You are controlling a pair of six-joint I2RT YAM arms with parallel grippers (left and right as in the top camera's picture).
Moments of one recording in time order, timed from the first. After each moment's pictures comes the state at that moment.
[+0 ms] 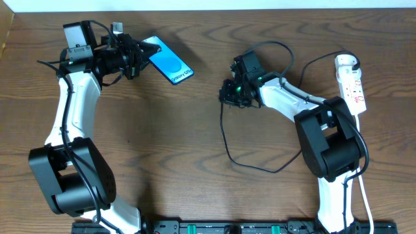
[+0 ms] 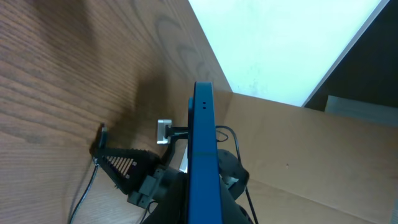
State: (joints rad) left arm 0.20 1.80 1.42 -0.45 1.05 -0.87; right arm 0.45 2.16 1.42 -0.33 -0.45 0.63
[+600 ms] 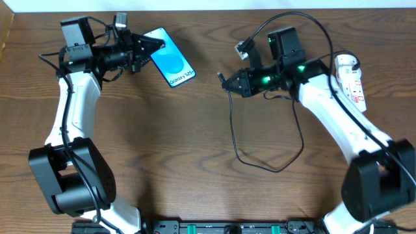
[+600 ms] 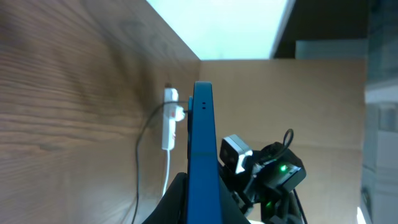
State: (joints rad) left arm 0.20 1.80 1.42 -0.33 1.28 -0.80; right arm 0.35 1.77 1.41 -0.58 -0.84 0.16
